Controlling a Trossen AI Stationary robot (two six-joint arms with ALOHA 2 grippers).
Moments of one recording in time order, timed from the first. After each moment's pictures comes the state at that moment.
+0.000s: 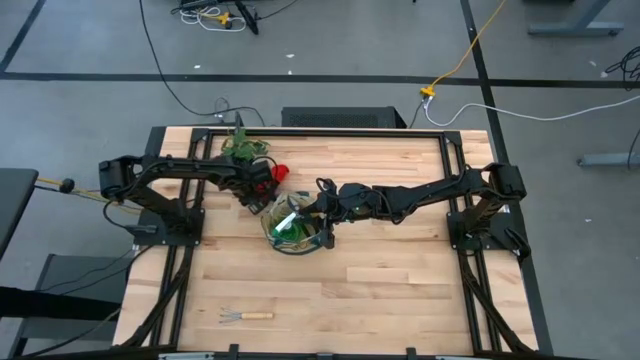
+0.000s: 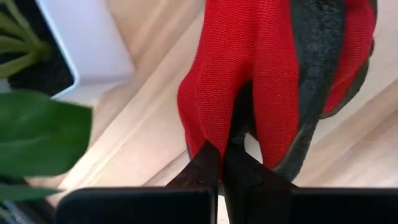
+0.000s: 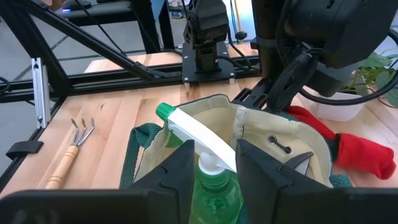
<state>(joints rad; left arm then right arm) 0.36 1.44 0.77 -0.78 -0.25 -0.35 0.07 1.72 1.12 0.25 0.03 0.11</state>
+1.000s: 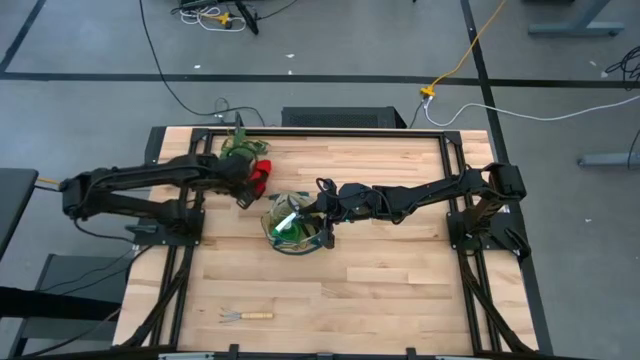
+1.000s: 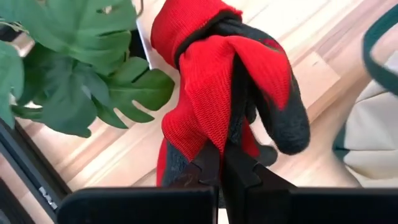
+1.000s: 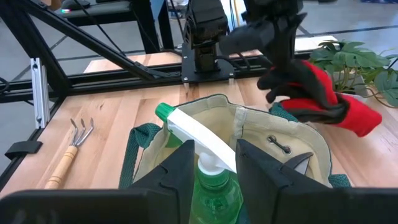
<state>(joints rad) 0.31 1.04 0.77 -0.89 -0.28 -0.46 0.07 1.72 1.12 0.25 0.04 0.11</state>
